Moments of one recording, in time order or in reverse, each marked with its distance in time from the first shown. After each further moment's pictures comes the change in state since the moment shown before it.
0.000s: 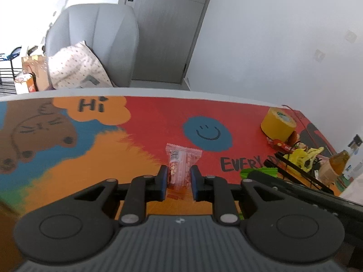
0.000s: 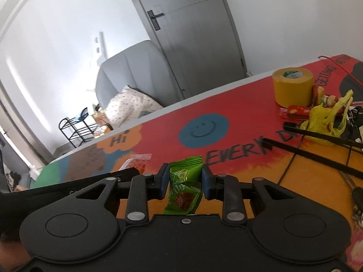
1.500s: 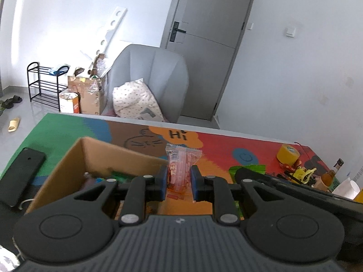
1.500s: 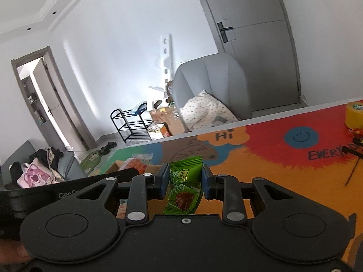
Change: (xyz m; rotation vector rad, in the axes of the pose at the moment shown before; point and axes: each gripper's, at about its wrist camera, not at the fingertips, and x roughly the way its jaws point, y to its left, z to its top) left arm -0.202 0.097 -0.030 -0.087 -0.186 0.121; right arm -0.080 0.160 -0.039 -0.178 -0.054 0.214
